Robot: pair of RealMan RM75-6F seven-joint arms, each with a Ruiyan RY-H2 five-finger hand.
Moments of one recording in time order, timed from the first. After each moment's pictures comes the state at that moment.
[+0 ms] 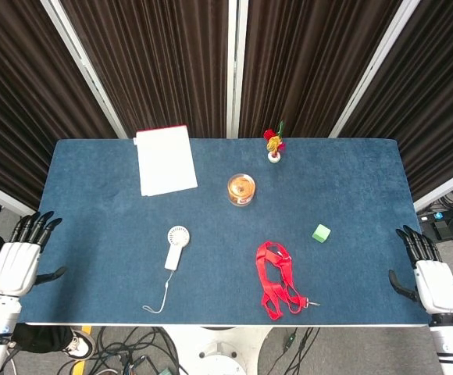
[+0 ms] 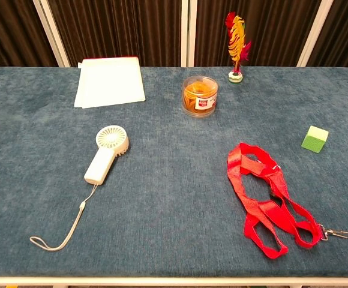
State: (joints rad) left arm -0.16 -1.20 -0.05 -1.59 1.51 1.45 0.08; right arm 0.09 -1.18 0.04 -1.50 -1.51 1.43 0.21
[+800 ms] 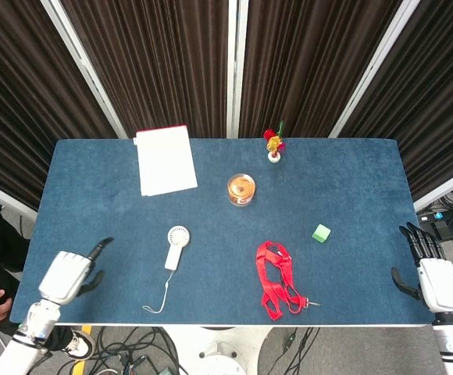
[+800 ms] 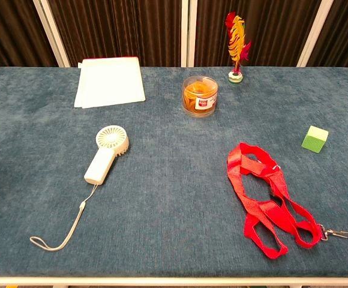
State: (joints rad) left arm -0.23 -1.29 0.03 -1.61 1.64 1.33 0.15; right arm 0.09 -1.17 0.05 -1.51 -1.51 1.45 0.22
